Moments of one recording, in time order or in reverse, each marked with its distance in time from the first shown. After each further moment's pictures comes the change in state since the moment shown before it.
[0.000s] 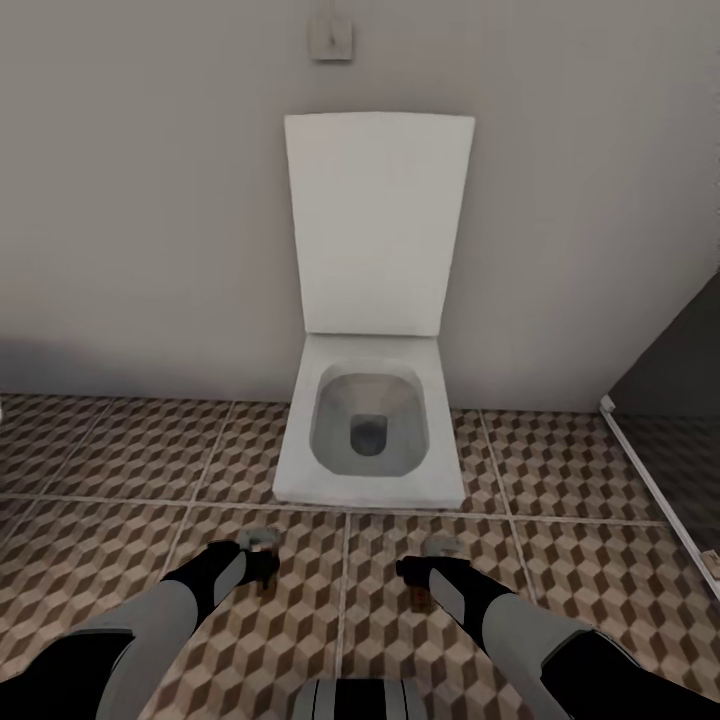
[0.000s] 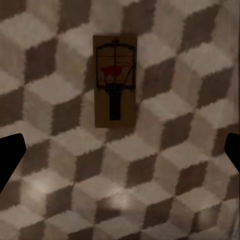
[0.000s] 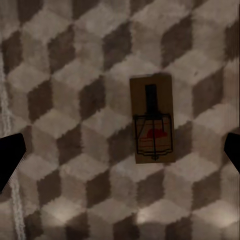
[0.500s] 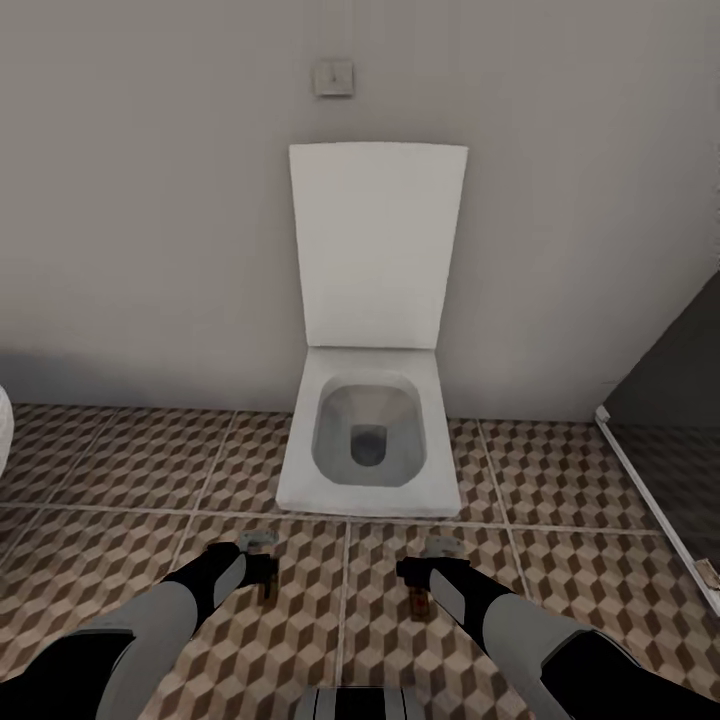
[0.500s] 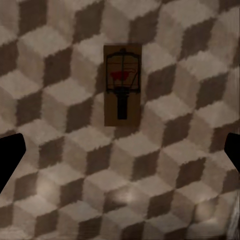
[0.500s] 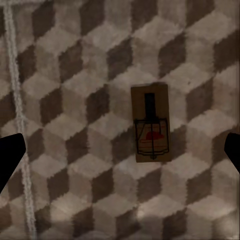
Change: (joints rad) left arm 0.001 0.000 -0.003 0.010 -0.003 0.003 0.024; right arm 0.000 -0.001 -0.002 0.003 0.000 0.007 0.000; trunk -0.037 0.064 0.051
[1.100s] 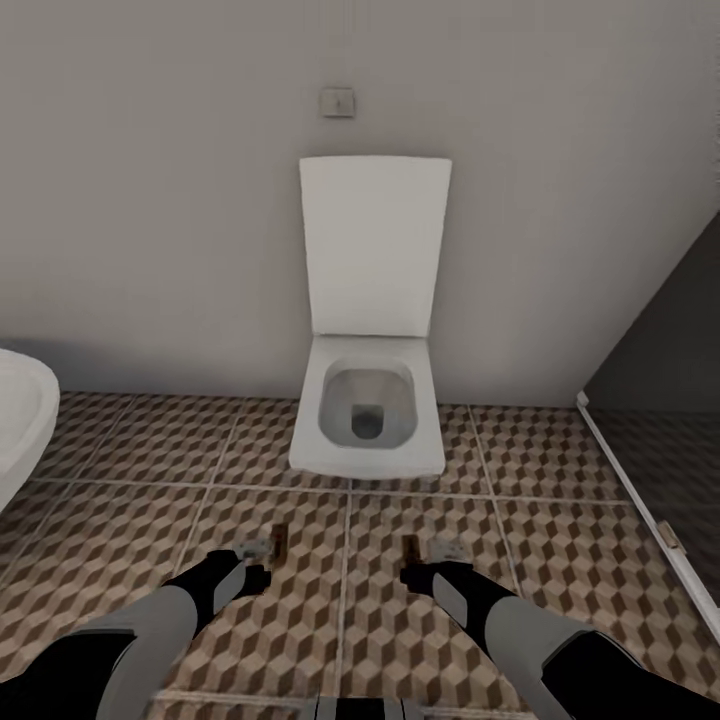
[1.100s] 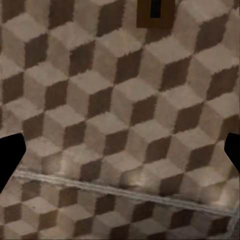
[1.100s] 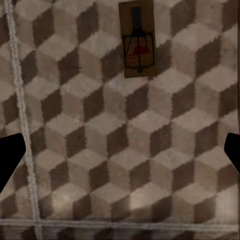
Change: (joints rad) left arm 0.000 -0.001 0.001 0.047 0.003 0.000 0.069; right arm 0.002 -0.004 0.000 0.020 -0.001 0.011 0.000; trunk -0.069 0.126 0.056
